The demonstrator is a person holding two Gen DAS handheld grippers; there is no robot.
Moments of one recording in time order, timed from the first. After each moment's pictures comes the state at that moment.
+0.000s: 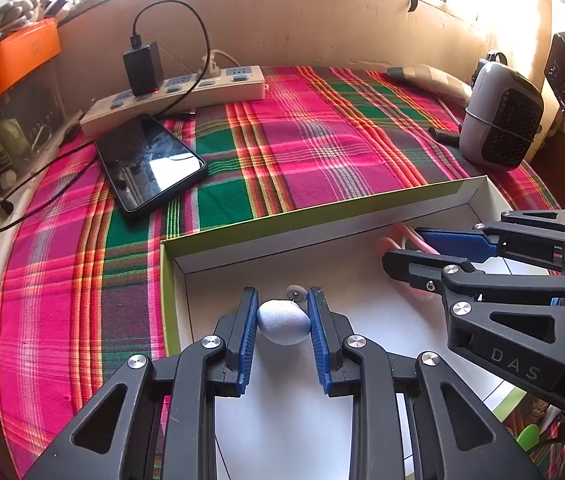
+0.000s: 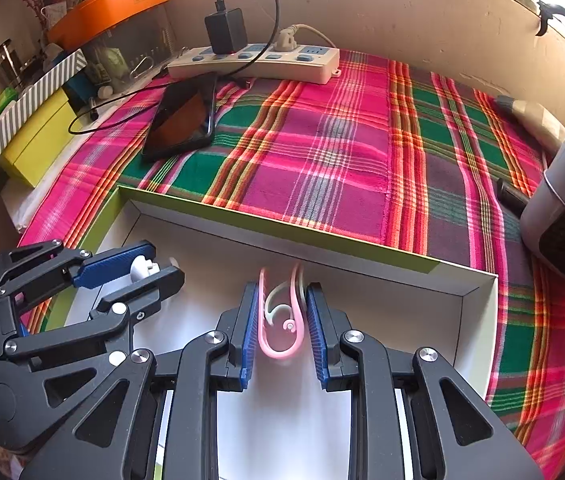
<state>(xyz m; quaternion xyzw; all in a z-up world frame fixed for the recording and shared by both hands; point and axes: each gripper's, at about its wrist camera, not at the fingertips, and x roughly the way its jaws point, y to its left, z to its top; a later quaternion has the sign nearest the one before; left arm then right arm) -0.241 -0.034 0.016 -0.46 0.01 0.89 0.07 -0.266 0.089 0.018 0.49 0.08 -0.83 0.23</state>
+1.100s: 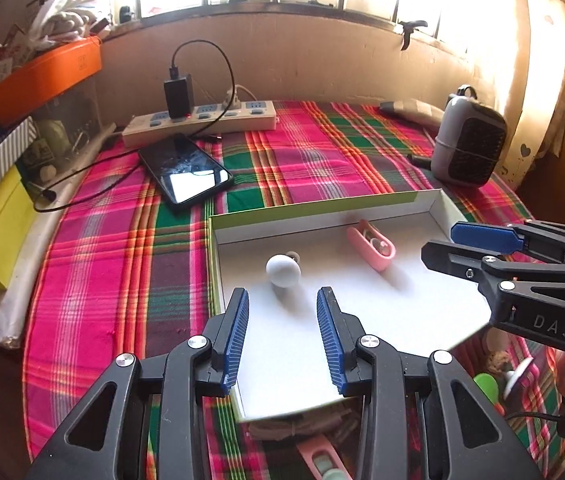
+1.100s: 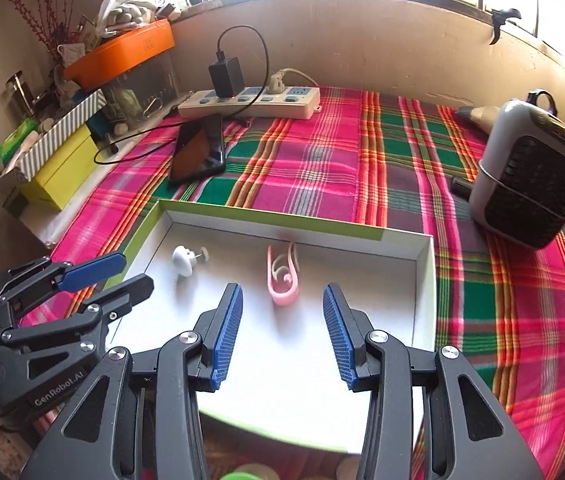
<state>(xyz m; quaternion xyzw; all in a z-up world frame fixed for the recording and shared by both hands) -0.165 -0.047 0.058 -0.41 -0.01 0.91 0.06 -0.207 0.123 0.059 0.44 0.04 -0.87 0.22</state>
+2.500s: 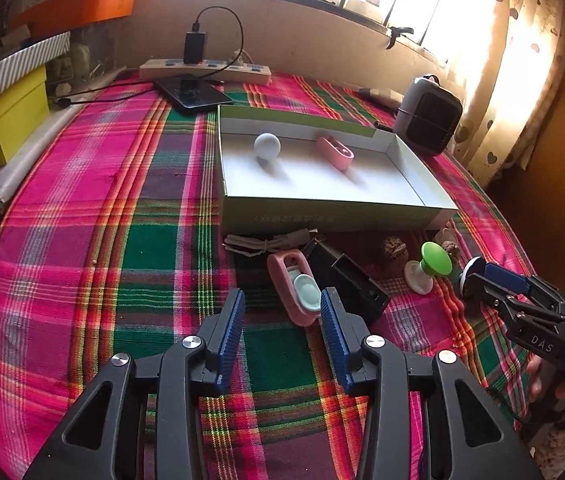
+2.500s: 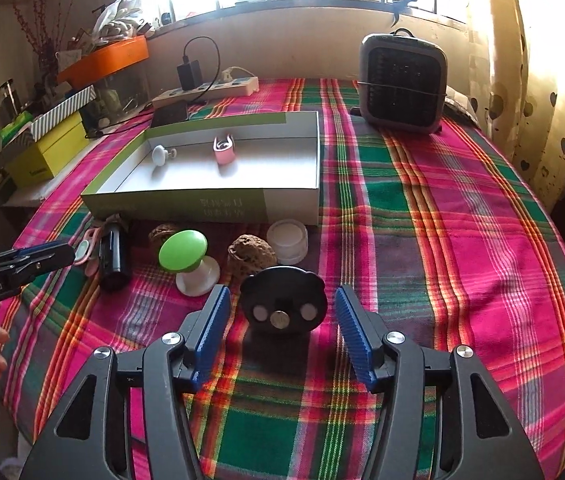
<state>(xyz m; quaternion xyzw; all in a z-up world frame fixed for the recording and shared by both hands) -0.058 -0.062 0.018 -0.42 -0.10 0.90 0.09 -0.074 0.205 0.016 0.40 0.02 -0.90 0.14</state>
